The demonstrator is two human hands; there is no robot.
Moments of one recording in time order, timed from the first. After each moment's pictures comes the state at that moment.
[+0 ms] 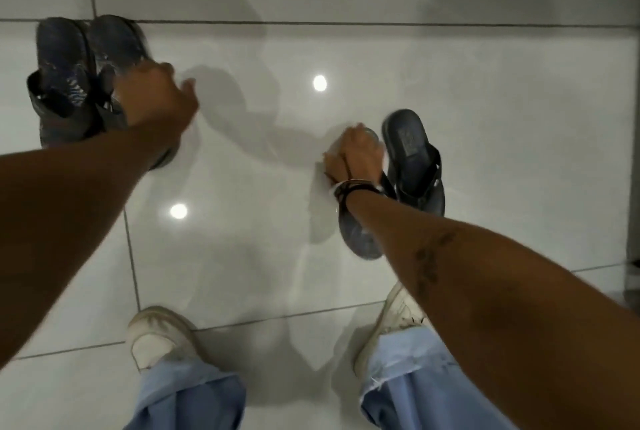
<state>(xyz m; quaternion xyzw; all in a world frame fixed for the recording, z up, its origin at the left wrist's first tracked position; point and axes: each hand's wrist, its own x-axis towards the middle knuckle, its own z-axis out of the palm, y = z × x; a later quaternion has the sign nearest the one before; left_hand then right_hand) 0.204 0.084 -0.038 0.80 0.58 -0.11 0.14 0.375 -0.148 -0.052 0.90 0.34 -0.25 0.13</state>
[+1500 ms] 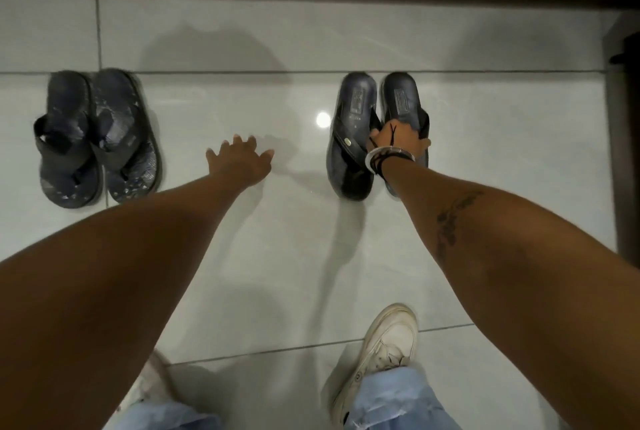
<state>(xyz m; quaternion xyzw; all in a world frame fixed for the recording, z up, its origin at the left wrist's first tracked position) 0.296 -0.012 -0.040 0.81 0.47 -0.29 0.22 0.519 -0.141 -0.034 0.96 0.17 -0.20 0.04</state>
